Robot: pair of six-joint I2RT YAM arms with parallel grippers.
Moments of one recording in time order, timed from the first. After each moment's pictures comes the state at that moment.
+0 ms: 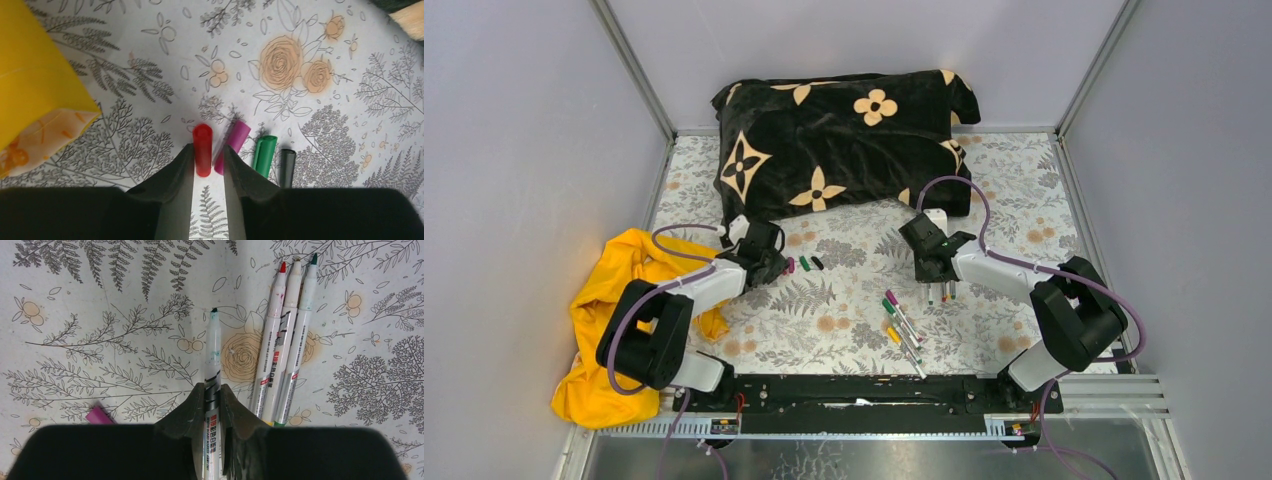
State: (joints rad) left arm -0.33 1.42 0.59 -0.14 -0.21 -1.01; right arm 0.65 1.56 0.88 -0.49 0.34 0.54
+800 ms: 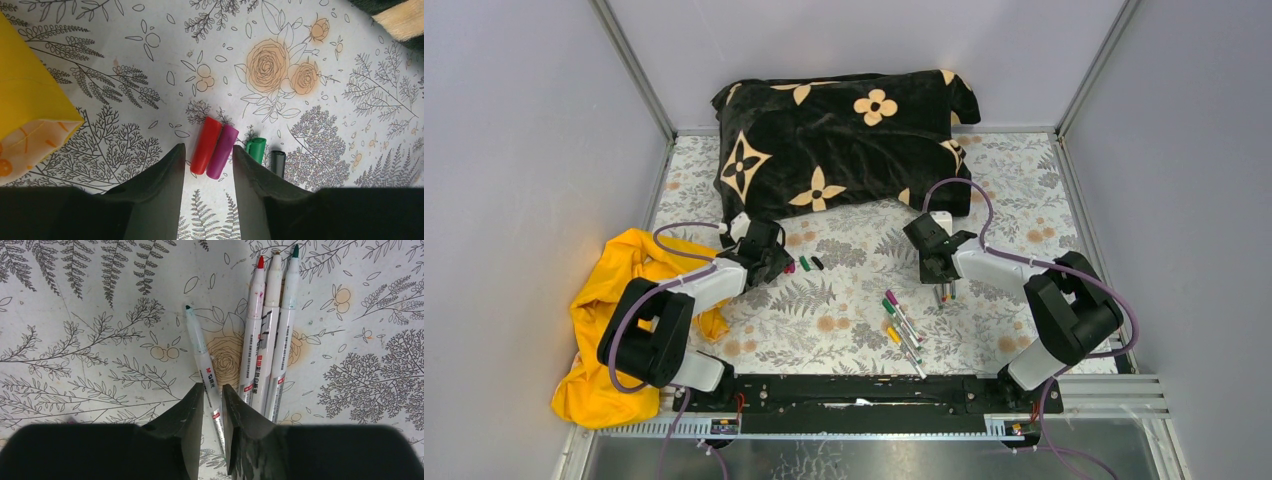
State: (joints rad) left arm -0.33 1.44 0.61 -0.09 -0.20 -1.00; right arm 0.61 1.59 0.87 -0.49 0.34 0.55
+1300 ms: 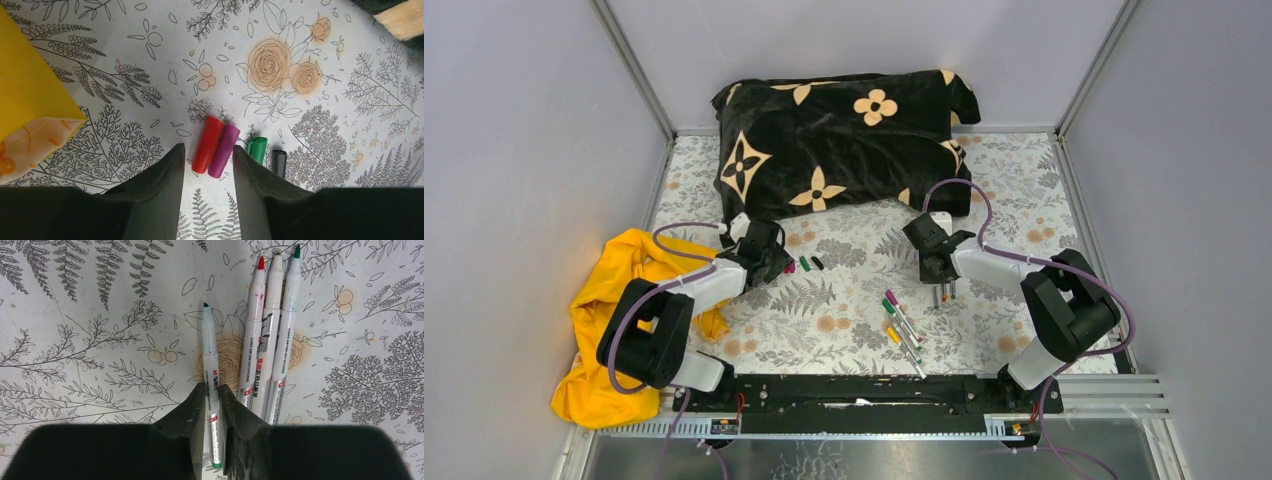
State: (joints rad) left arm -0.33 1.43 0.60 -0.10 -0.20 -1.00; right arm 0.61 1.61 0.87 -0.49 0.34 0.55
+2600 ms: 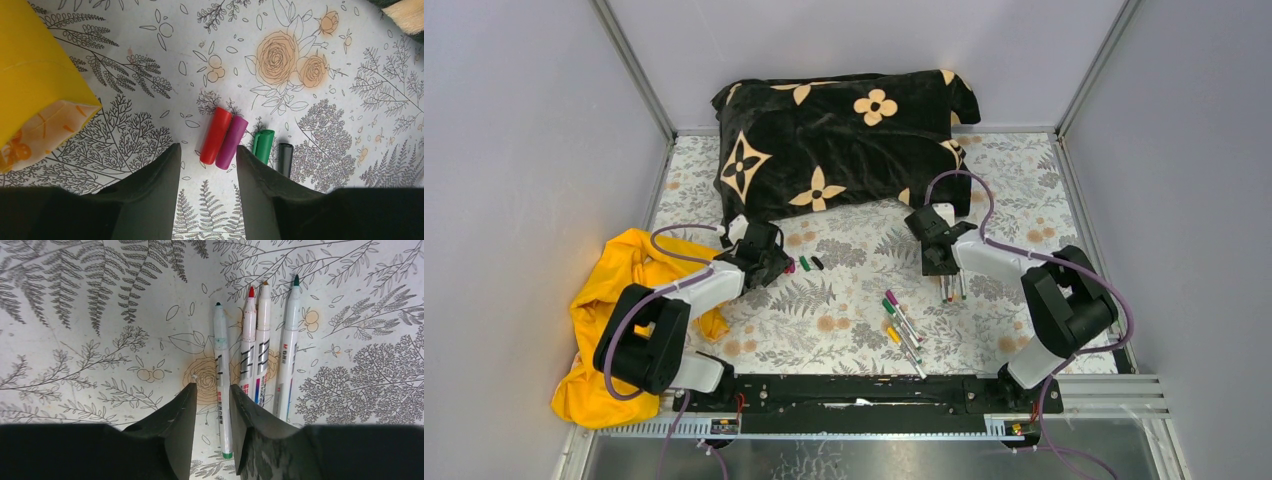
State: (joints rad) left arm -0.33 1.40 0.59 -0.13 -0.20 -1.00; right arm 0.57 1.64 0.93 -0.53 0.38 0.51
